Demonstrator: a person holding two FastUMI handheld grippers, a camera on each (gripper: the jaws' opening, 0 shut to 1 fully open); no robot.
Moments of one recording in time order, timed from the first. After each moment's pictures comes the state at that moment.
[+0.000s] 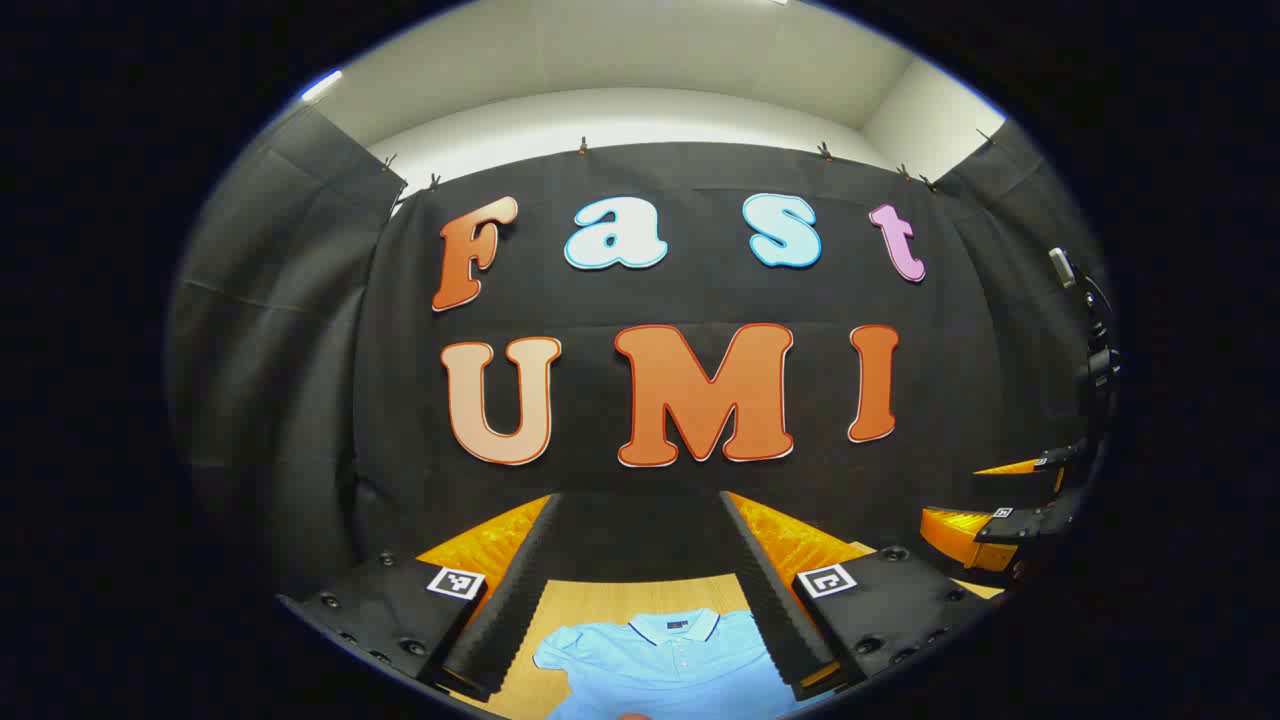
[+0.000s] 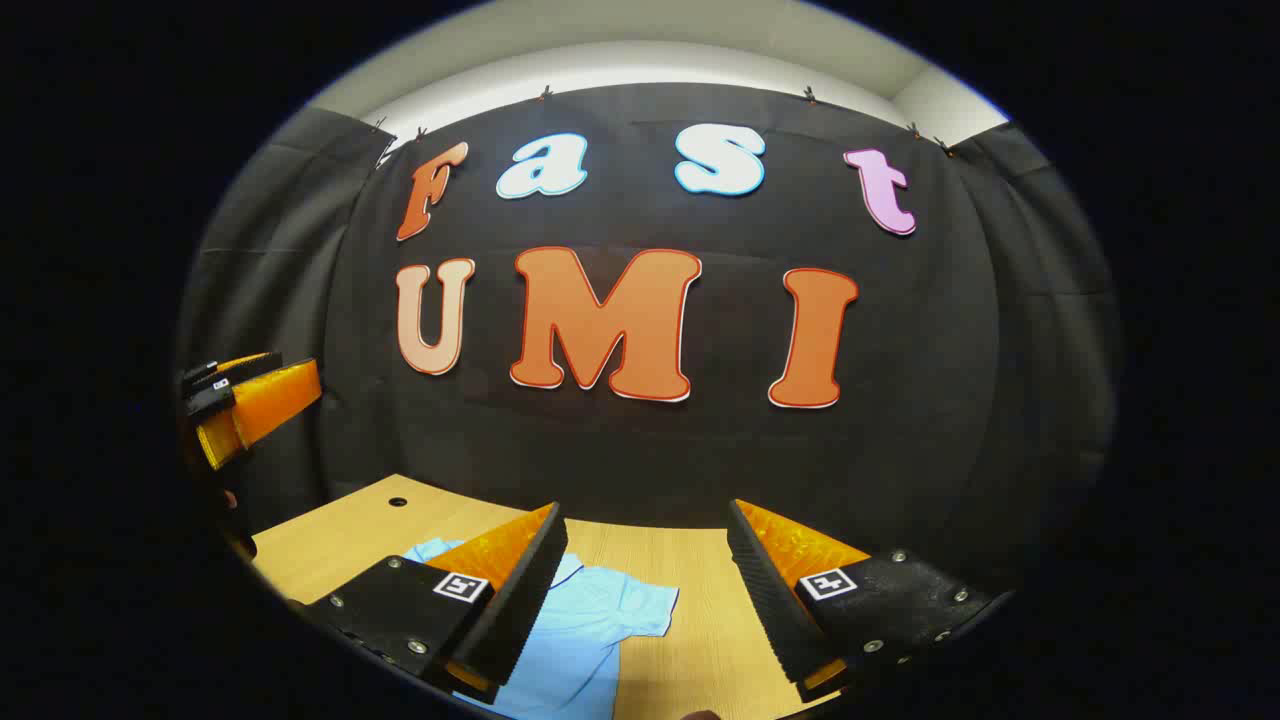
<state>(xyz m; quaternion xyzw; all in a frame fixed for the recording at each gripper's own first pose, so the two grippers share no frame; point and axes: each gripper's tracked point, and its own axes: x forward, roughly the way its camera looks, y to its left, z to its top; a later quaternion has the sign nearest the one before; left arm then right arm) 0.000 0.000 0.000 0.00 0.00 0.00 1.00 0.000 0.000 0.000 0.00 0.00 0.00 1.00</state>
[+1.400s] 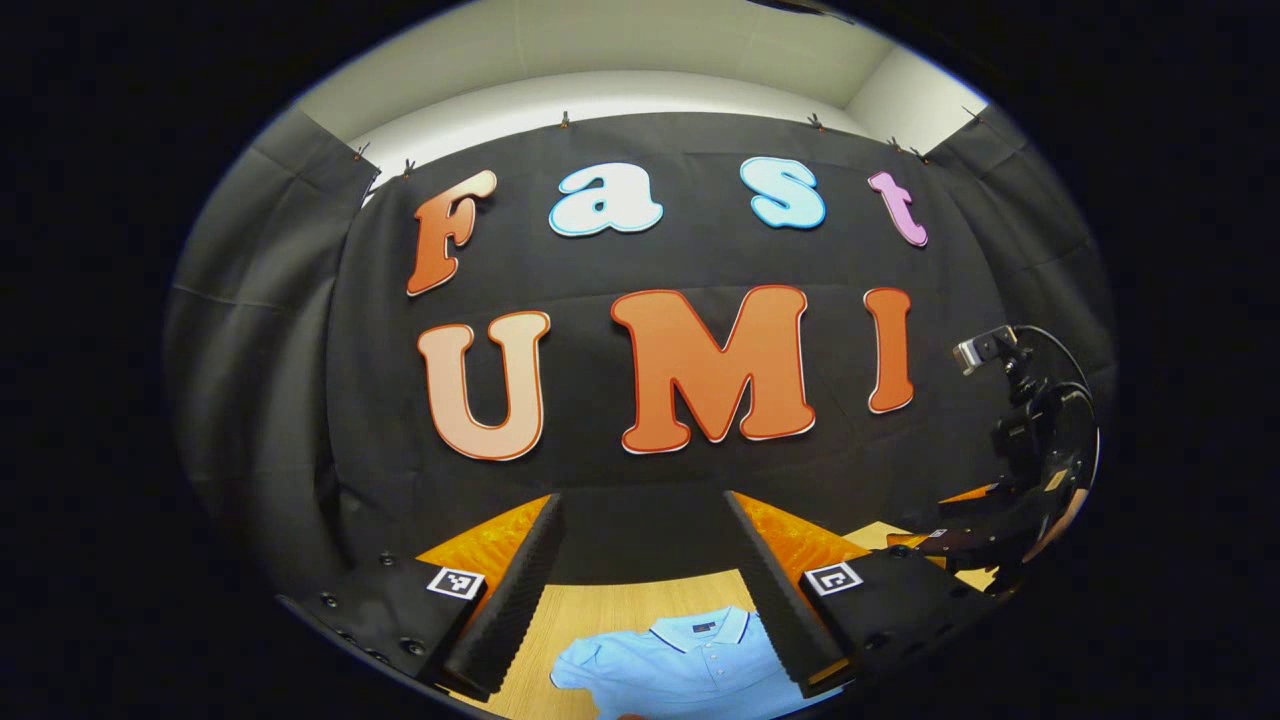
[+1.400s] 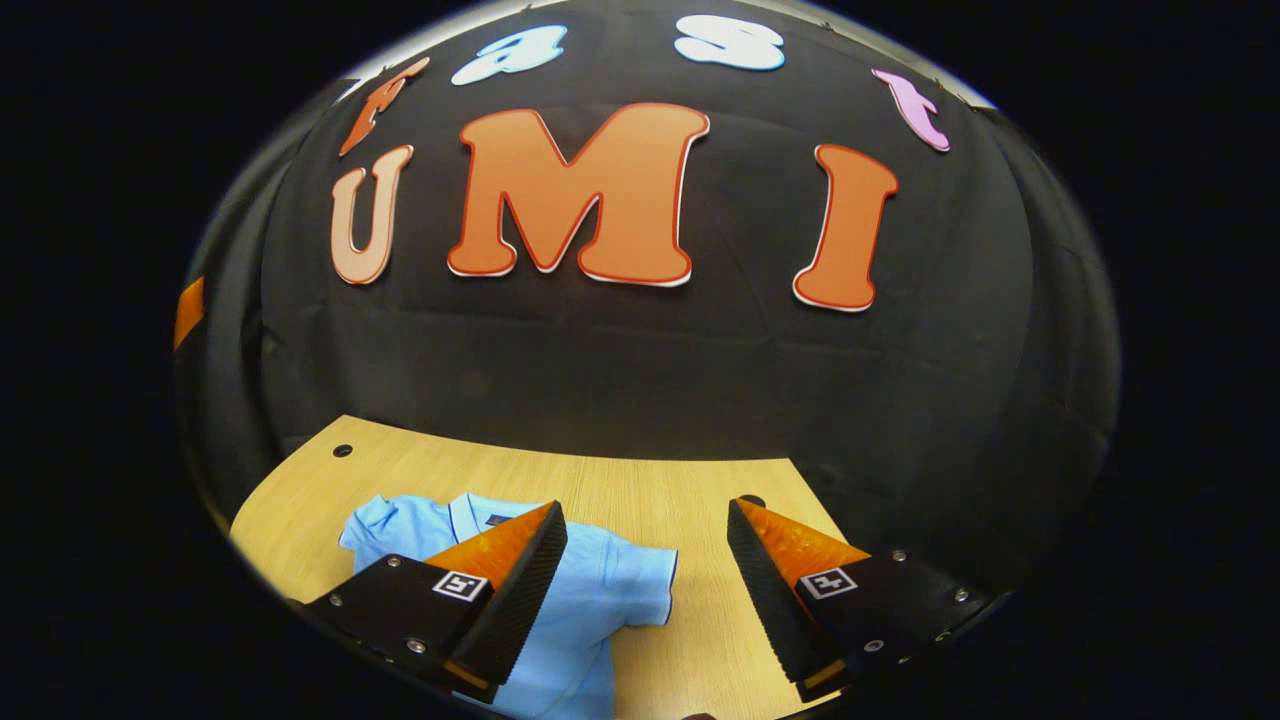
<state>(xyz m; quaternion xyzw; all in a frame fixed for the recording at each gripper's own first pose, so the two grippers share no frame) 0.076 0.026 -0.042 0.02 0.03 -0.01 1.00 0.131 -0.004 -0.098 0.01 0.16 -0.04 0.99</state>
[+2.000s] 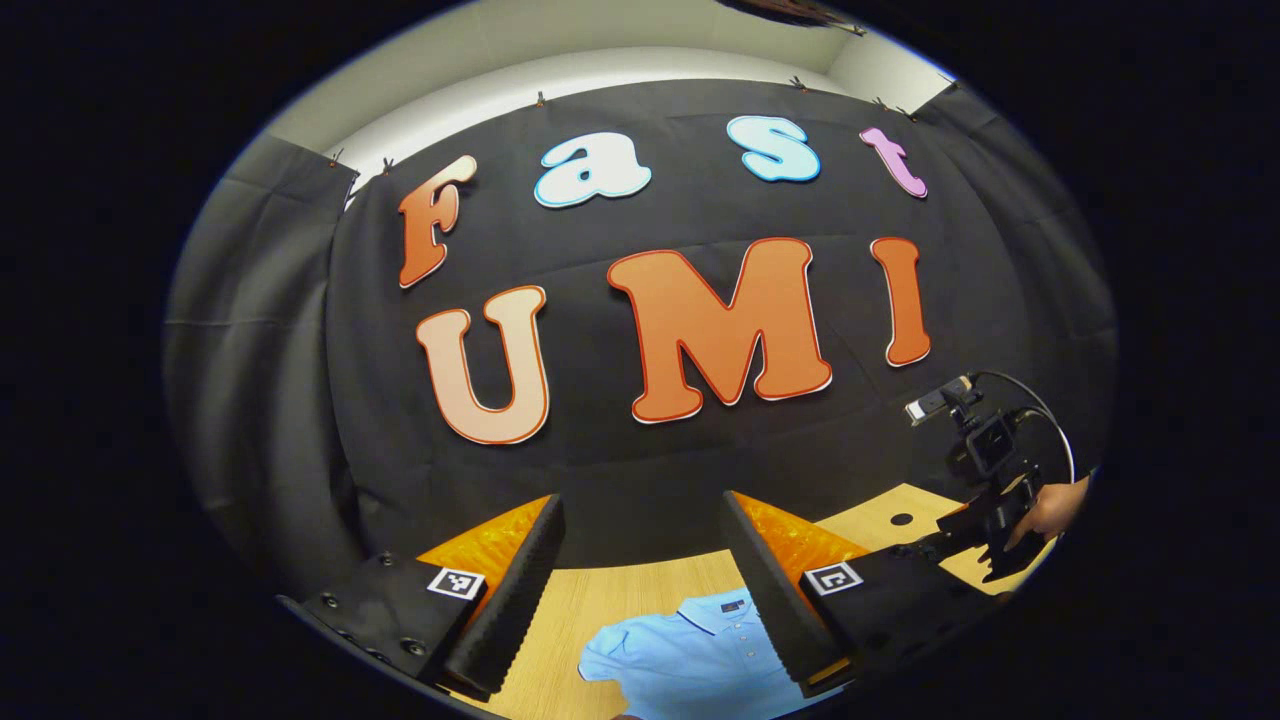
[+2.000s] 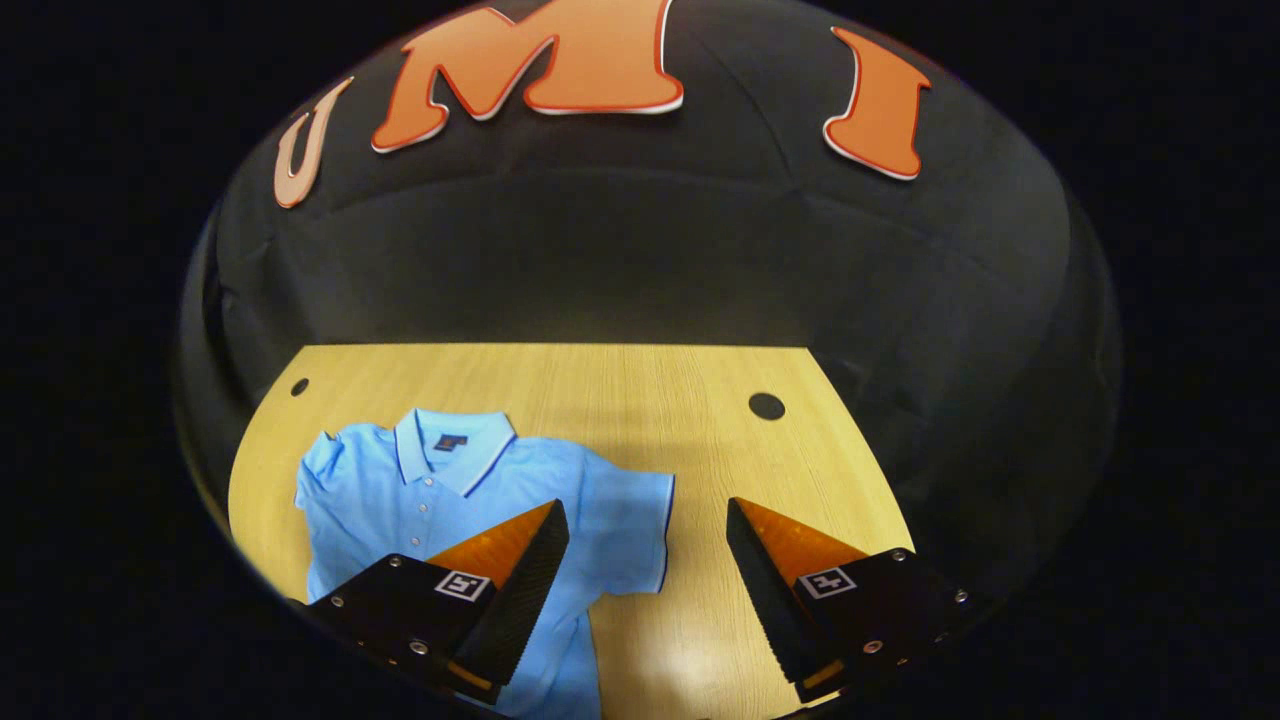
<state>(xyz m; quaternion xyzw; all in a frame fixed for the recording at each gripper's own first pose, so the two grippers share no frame) 0.094 0.024 -0.065 0.07 0.07 0.00 1.00 0.176 -0.023 -0.220 0.02 0.35 -0.04 0.94</state>
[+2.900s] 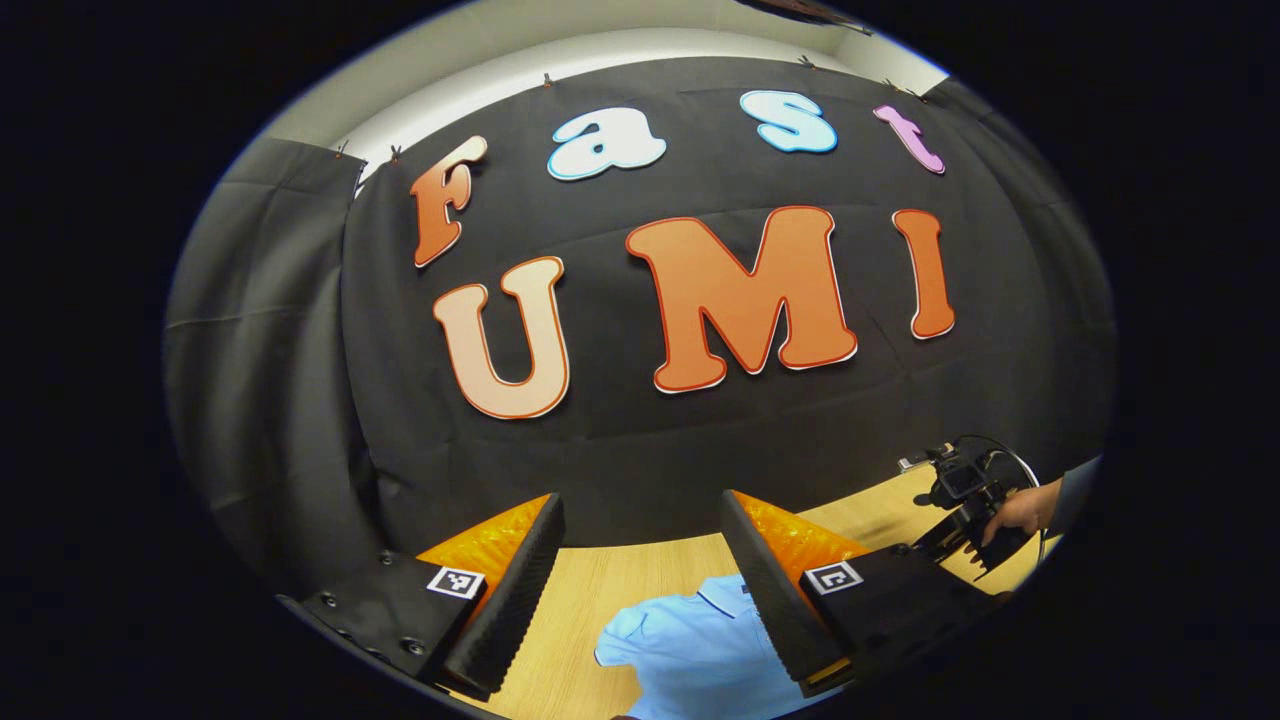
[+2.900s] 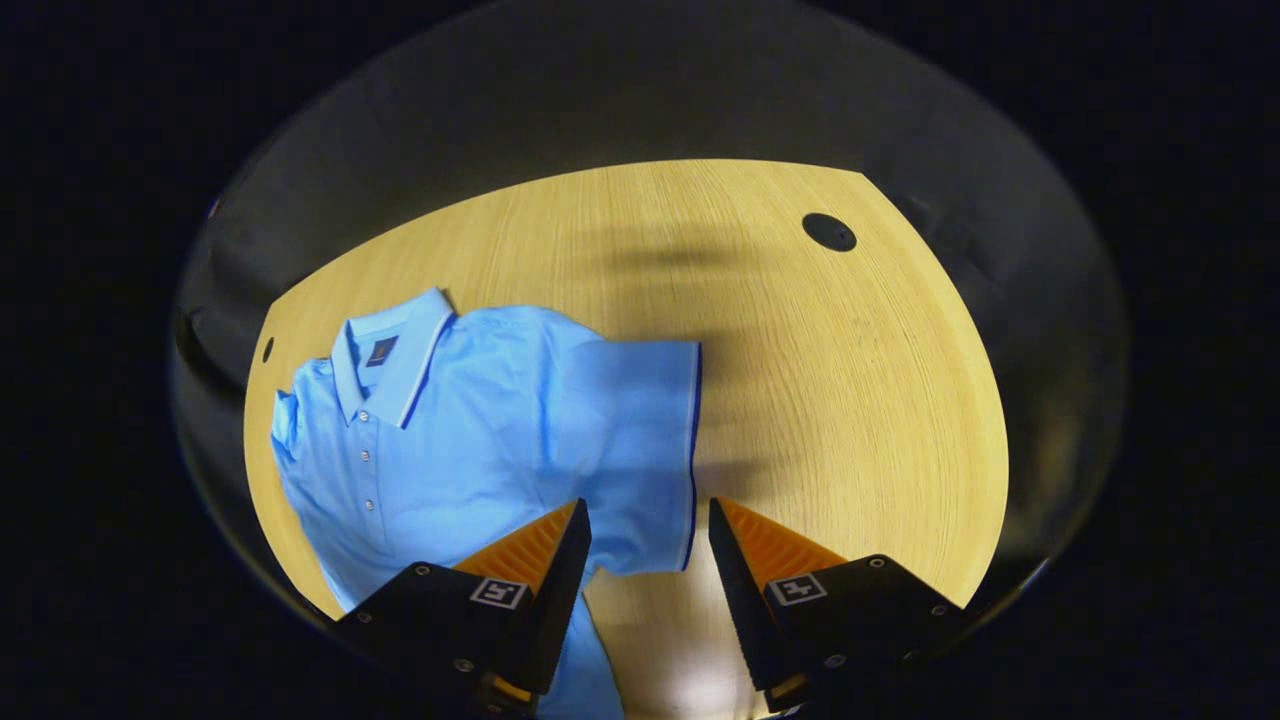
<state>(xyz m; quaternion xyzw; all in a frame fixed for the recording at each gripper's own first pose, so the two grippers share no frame) 0.092 0.043 -0.087 0.07 0.11 0.04 0.99 0.182 -0.014 -0.346 0.08 0.56 -0.01 0.83</state>
